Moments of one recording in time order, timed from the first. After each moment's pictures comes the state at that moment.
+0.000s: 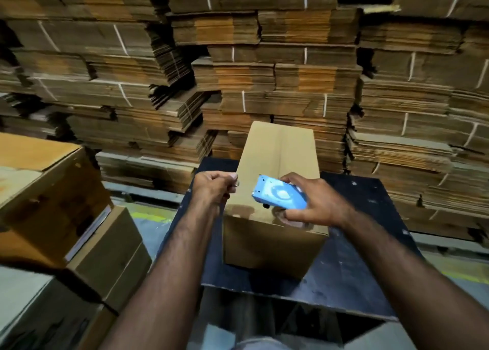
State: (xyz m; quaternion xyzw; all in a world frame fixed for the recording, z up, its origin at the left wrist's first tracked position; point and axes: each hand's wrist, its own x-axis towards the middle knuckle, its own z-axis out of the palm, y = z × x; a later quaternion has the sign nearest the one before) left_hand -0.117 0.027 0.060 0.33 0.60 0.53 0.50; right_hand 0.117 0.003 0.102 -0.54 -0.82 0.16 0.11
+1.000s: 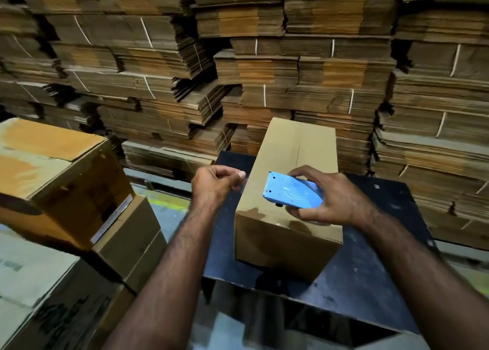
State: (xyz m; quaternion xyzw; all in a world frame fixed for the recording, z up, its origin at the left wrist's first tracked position) left_hand -0.136 0.011 0.079 0.41 0.64 0.52 0.39; right_hand 0.123 0.015 0.114 -0.51 -0.84 0.13 0.12
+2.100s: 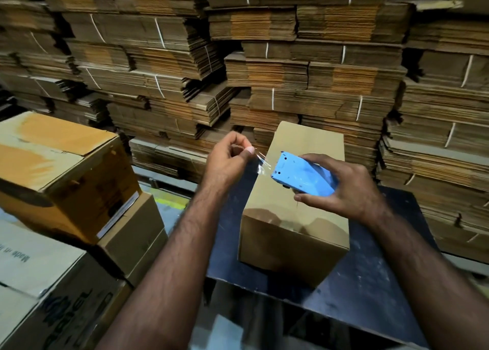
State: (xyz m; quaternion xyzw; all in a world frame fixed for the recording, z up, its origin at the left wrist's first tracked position) left_hand -0.132 0.011 0.132 0.48 0.60 0.54 0.34; right_hand 0.115 0.013 0.135 -0.48 -0.84 0.06 0.24
